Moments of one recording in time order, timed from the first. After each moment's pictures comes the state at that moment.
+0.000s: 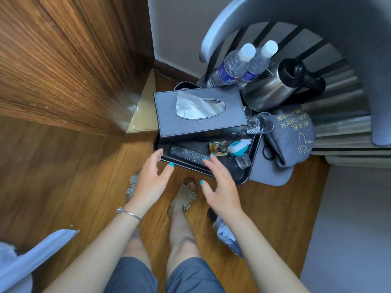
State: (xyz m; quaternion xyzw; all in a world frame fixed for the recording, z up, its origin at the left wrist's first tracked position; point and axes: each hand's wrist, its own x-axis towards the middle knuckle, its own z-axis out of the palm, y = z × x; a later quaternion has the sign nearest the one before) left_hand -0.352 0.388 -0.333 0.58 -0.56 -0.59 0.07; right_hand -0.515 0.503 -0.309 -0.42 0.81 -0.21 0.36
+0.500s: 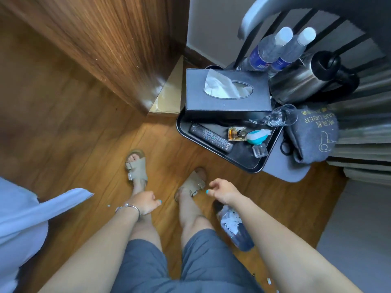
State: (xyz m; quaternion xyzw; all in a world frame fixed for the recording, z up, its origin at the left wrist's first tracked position) left_hand -0.242 0.484 -0.390 0.54 -0.56 -0.48 -0.42; right_hand -0.507 0.549 -0.379 -0.29 0.75 0.10 0.59
